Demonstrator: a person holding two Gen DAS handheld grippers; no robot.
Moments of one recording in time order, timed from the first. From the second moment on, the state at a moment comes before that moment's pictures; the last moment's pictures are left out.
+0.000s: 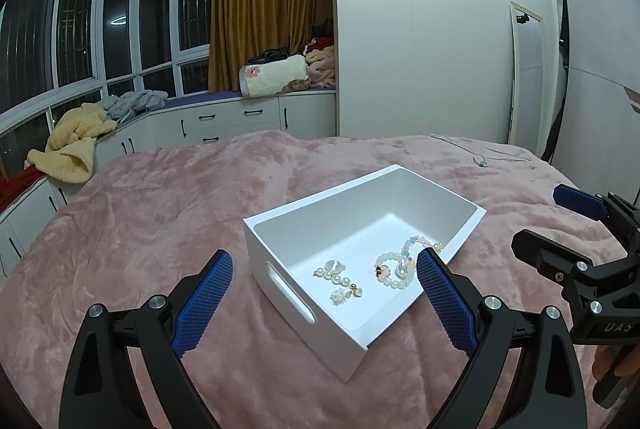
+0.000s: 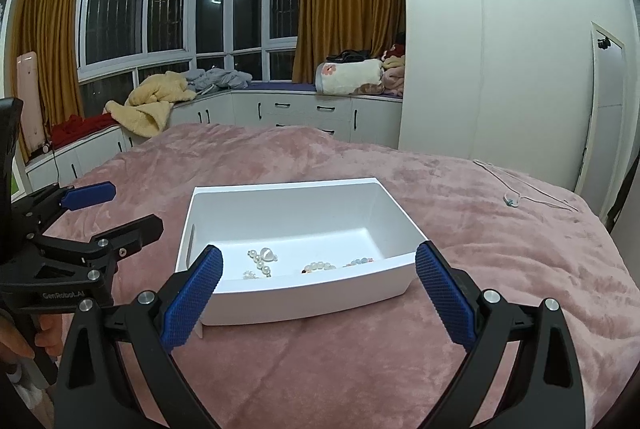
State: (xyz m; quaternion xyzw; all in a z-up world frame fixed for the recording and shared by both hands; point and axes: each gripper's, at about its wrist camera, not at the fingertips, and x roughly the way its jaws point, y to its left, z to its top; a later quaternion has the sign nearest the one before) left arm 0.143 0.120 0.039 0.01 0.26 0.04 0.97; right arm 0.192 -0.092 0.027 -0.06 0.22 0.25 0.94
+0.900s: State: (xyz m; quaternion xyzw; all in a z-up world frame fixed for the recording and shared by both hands) left arm 0.146 0.108 0.038 0.02 0.25 0.04 0.97; right arm 0.193 -0.099 0.021 -0.05 0.22 0.25 0.94
